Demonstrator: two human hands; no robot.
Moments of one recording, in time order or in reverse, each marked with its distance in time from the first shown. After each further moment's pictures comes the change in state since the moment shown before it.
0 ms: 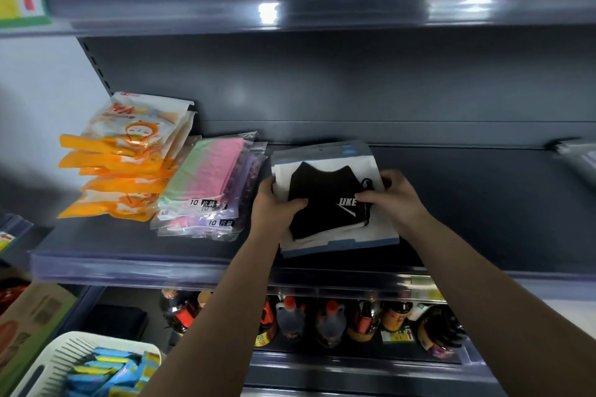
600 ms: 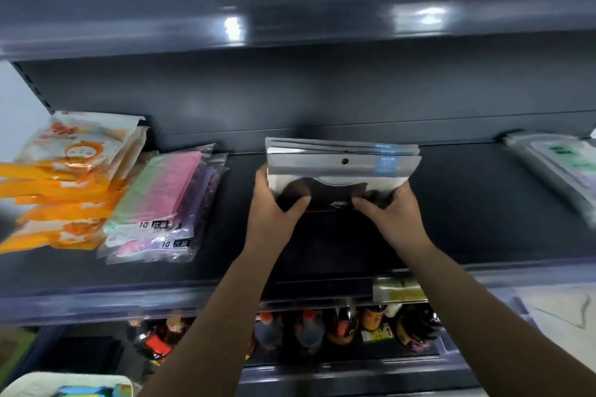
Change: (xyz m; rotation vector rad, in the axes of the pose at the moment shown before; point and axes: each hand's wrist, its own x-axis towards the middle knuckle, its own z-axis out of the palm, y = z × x) left_hand -0.029 0.029 0.046 -0.014 -0.068 0.397; right_hand -0.036 0.010 -0.046 -0.015 0.182 -0.376
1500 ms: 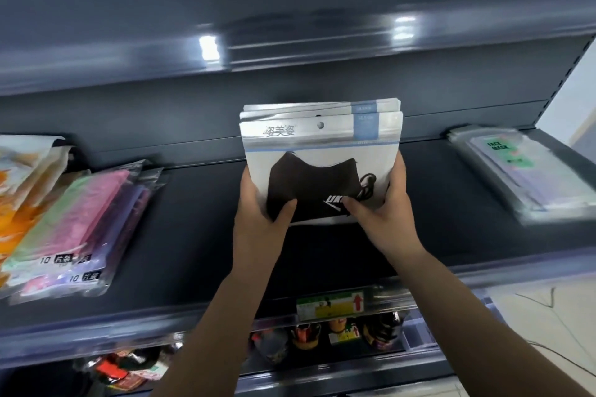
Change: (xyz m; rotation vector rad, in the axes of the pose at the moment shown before) left_hand -0.015 0.038 0.091 0.028 -0.015 0.039; right_hand 0.022 0.017 -0.095 0.070 0.024 -0.163
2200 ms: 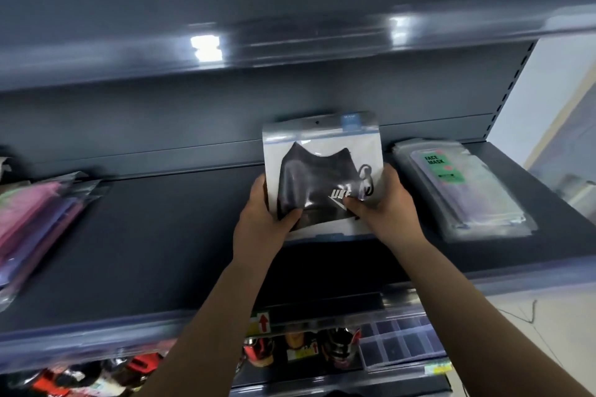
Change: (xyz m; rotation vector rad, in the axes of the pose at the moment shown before) left_hand 0.005 0.026 0.126 0.199 -0.090 -0.116; right_hand 0.042 0.041 -0.126 -0.378 -0.030 0.210
